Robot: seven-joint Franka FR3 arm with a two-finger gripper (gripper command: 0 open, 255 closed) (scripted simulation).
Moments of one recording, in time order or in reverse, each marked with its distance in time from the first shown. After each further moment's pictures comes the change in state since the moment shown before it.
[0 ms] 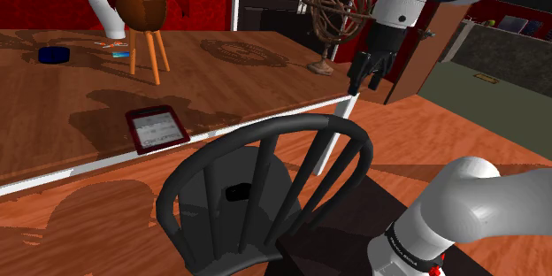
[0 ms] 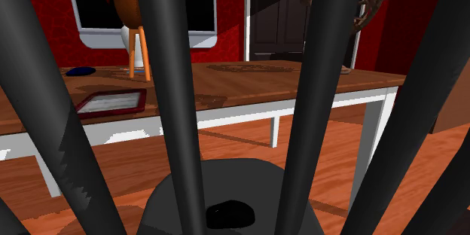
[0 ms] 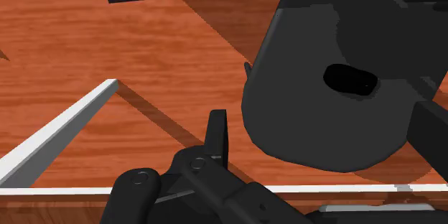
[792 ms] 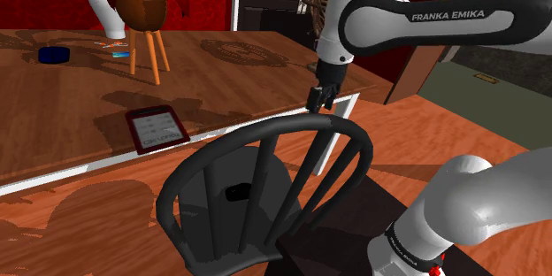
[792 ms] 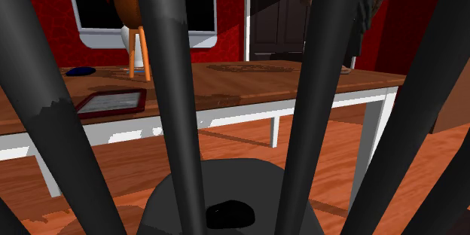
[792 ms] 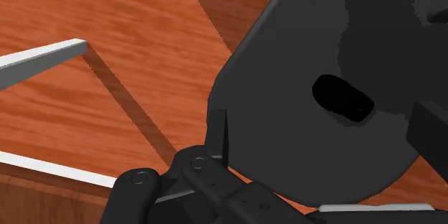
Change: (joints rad) arm 0.076 0.257 0.070 -0.085 -0.028 0.296 -0.122
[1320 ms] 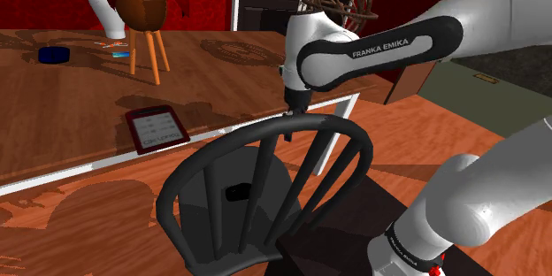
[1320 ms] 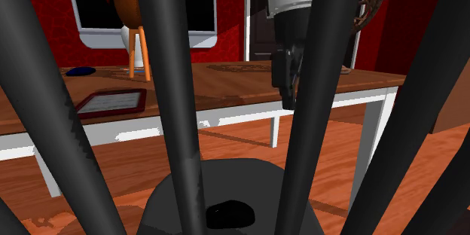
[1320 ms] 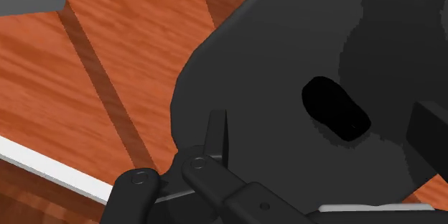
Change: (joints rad) arm 0.040 0.263 0.062 0.011 -0.059 0.216 -0.071
